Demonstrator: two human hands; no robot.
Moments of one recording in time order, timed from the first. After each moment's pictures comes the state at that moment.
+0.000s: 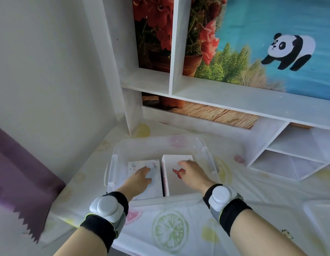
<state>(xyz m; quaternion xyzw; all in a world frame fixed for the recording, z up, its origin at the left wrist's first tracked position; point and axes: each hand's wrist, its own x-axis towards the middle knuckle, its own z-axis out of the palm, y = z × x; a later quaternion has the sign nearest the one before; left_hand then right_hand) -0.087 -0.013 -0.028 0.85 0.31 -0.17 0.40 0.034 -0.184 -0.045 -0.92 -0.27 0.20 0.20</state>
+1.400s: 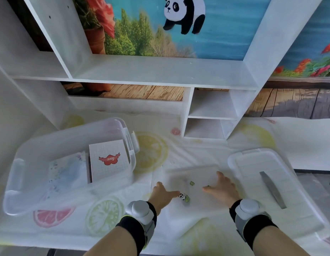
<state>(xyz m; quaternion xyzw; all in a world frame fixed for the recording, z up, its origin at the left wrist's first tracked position) -0.035 -0.313 -0.102 0.72 0.31 -0.29 0.55 0.031 -0.536 -0.108 -0.92 0.14 0.29 0.22</state>
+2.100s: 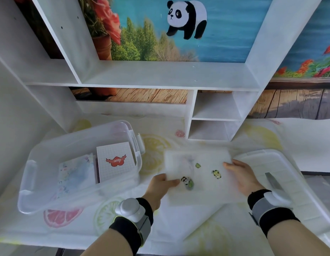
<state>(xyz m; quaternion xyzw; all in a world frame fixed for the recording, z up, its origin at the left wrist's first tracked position) -0.031 -0.293 -0.072 0.60 0.30 -0.20 0.71 0.058 -0.559 -0.065 -0.69 0.20 0.17 0.67</state>
